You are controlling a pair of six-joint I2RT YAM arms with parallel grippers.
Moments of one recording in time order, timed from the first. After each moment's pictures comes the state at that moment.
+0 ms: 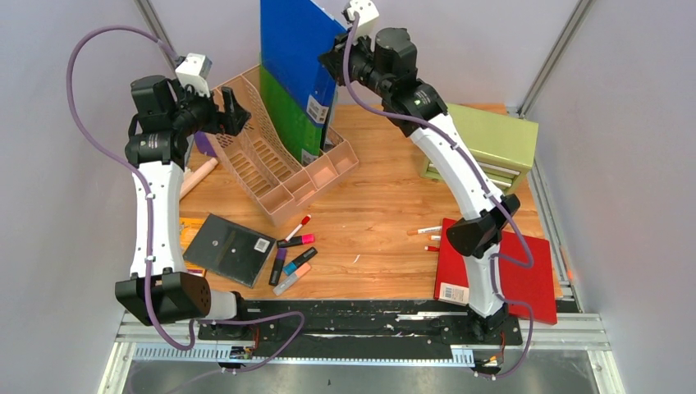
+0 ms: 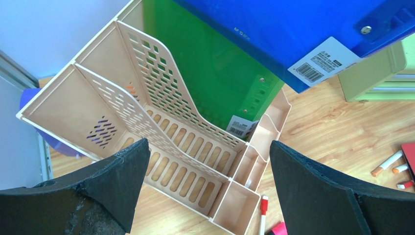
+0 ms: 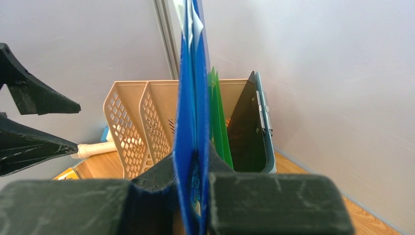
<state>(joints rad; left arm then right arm) 0.18 1.36 1.61 -0.60 0.56 0.08 0.64 2.06 2.51 -0.40 -0.12 0.07</state>
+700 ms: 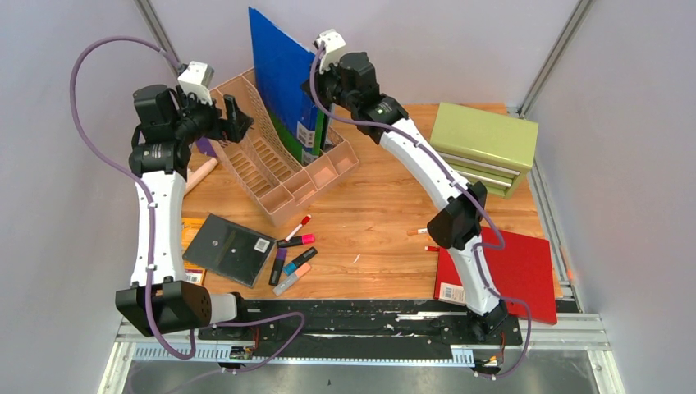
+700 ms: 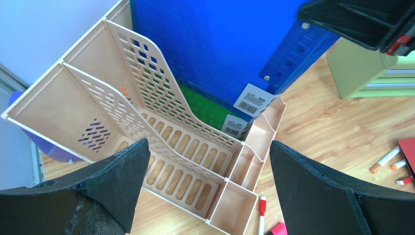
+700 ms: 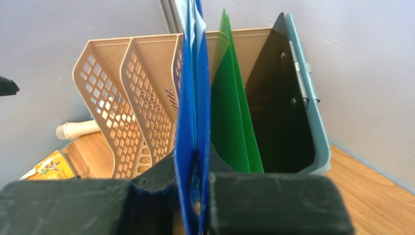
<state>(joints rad) 0.18 1.31 1.51 -0.53 0.59 0.08 0.68 2.24 2.48 -0.34 -0.10 0.11</state>
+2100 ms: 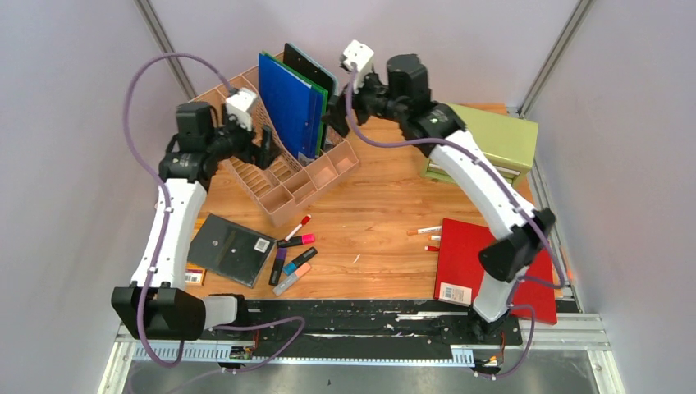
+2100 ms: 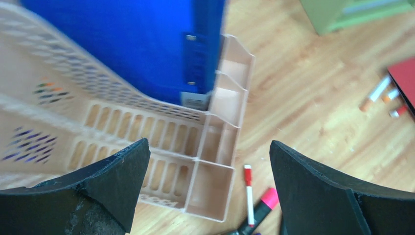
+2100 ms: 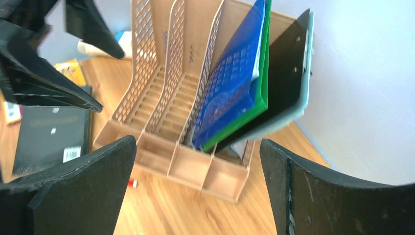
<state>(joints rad) 0.04 1.26 1.37 -0.56 0.59 0.22 0.64 1.85 2.08 -0.40 -0.33 -0.18</state>
